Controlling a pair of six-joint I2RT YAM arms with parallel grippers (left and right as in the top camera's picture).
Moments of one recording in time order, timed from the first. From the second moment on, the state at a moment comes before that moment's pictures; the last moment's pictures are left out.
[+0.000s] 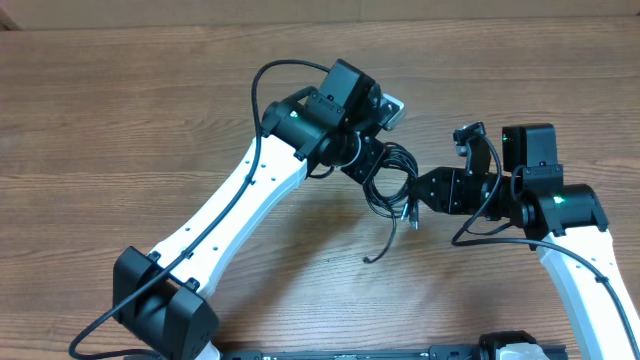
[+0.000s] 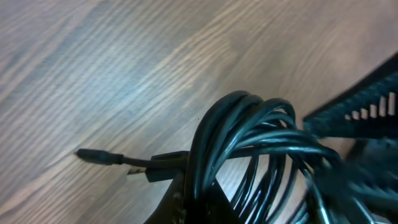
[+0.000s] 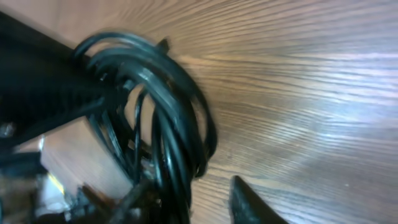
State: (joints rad) left arm -0.63 1.78 1.67 -0.95 0.37 -0.02; right arm 0.09 1.19 1.01 -0.85 -0.62 0.20
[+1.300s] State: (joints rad) left arm -0.55 1.64 1.67 -0.95 0.44 -0.02; right arm 0.09 1.19 1.02 -0.78 -0.38 0.31
